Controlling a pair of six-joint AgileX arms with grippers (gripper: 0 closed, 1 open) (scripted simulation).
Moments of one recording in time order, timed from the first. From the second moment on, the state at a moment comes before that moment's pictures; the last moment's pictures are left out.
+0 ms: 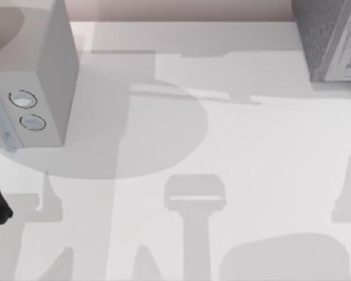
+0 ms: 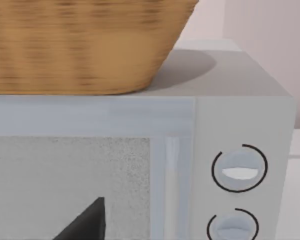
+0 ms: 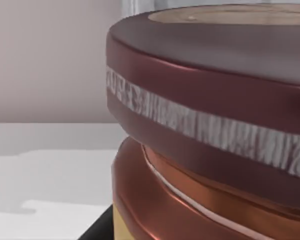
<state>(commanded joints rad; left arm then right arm) 0.00 0.00 0.00 0.00 0.00 0.00 0.00 0.01 0.01 0.00 0.00 0.00</state>
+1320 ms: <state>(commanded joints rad) 0.00 0.00 0.00 0.00 0.00 0.00 0.26 0.70 0.23 0.47 0.00 0.01</state>
